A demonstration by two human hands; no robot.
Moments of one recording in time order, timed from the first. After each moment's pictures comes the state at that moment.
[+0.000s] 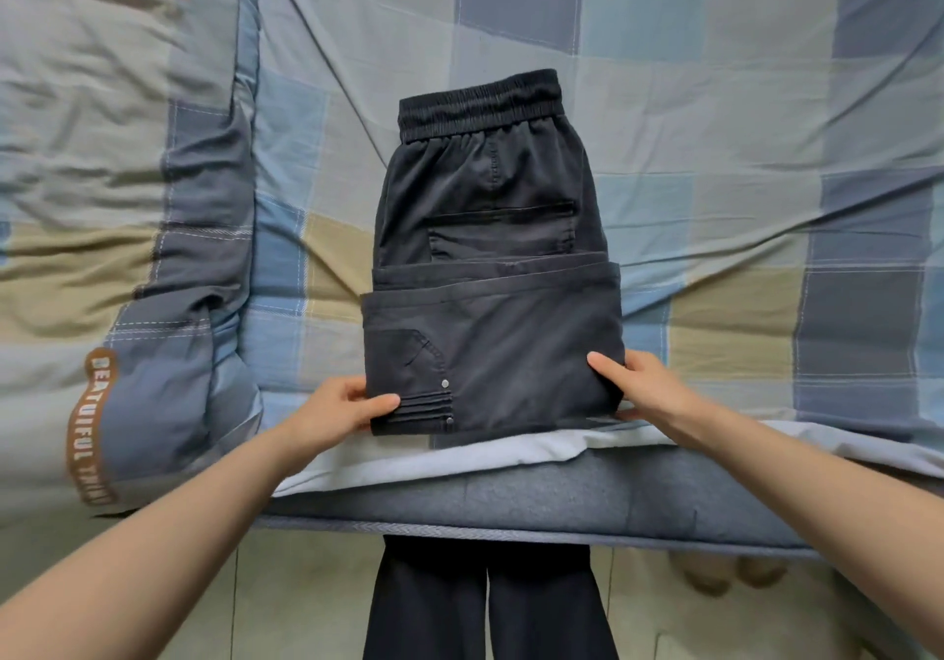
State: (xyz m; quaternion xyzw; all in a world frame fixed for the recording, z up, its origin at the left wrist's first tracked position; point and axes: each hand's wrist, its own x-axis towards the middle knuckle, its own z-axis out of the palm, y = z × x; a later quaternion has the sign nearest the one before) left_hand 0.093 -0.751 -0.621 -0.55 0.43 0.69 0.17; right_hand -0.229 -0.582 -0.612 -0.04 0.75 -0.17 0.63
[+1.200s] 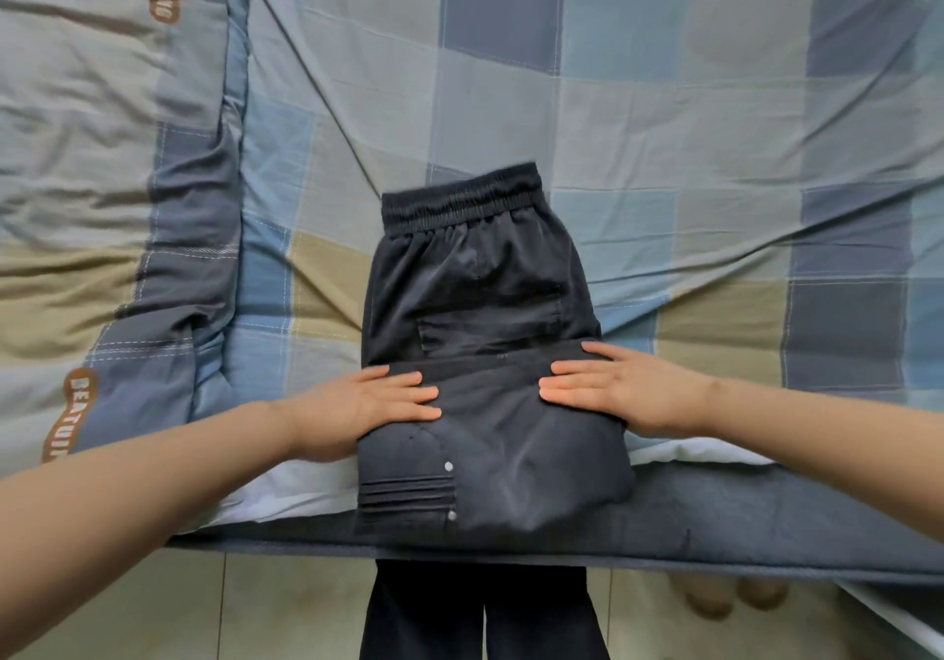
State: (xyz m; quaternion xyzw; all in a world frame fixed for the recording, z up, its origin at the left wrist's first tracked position) left_hand 0.060 -0.781 -0.620 0.00 0.85 0.34 0.39; right_hand -0.268 -0.592 -0.614 -0.81 0.44 0.14 0.37
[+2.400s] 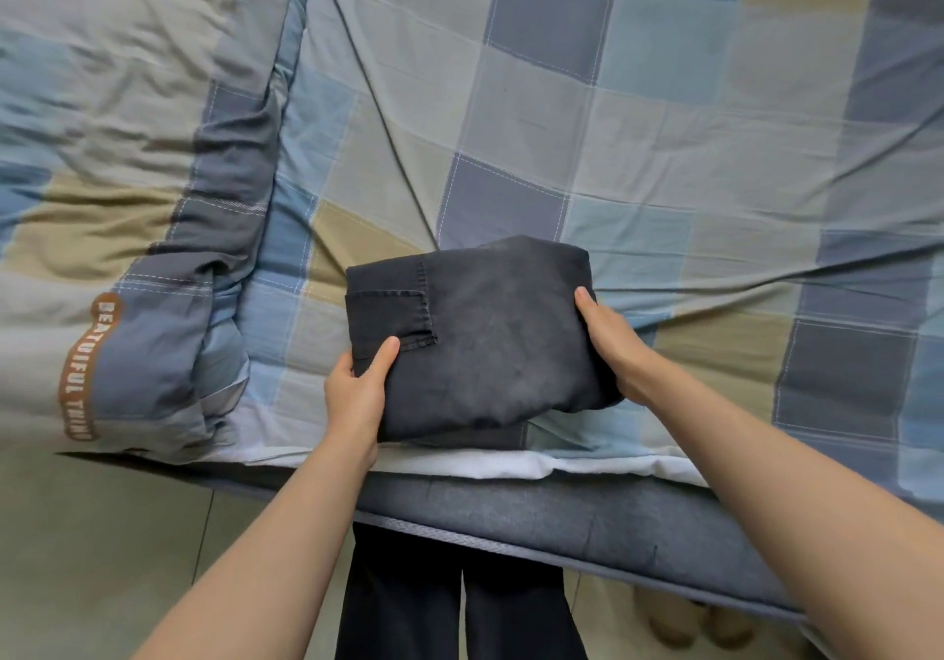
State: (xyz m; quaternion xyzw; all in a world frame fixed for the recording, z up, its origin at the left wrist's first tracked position) left_hand 0.028 -0.695 -0.627 -0.76 0.23 0.58 -0.19; right_hand -0.250 -0.642 -0.625 -0.07 0.74 -0.26 0.61
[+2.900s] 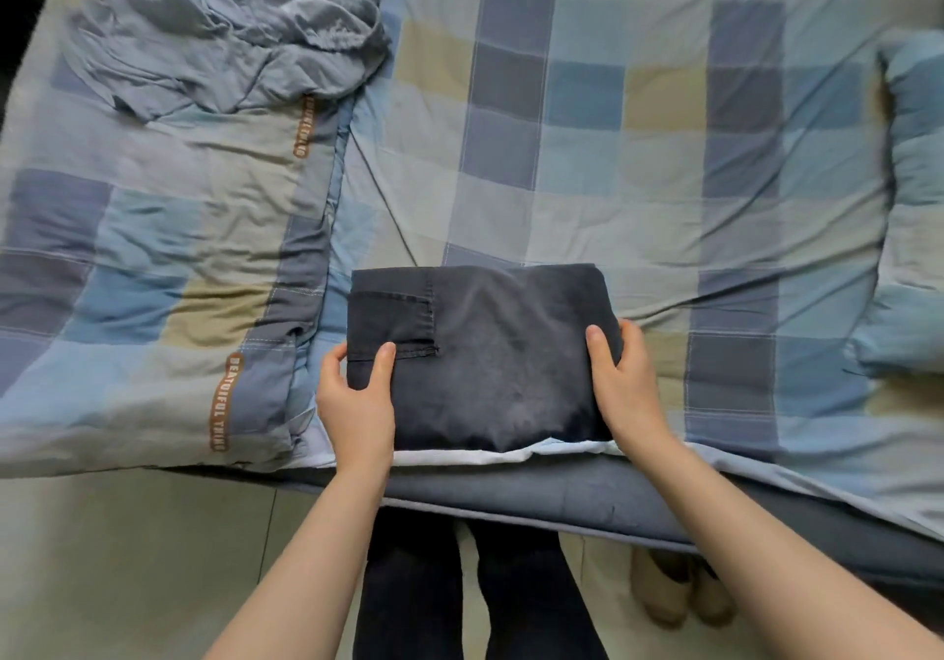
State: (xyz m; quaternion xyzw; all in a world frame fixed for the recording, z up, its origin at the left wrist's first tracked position) left_hand -0.002 -0.696 -0.398 -0.72 0.41 0.46 -0.31; right_hand -0.232 -0.600 -0.397 -0.18 0.82 -0.41 0.36
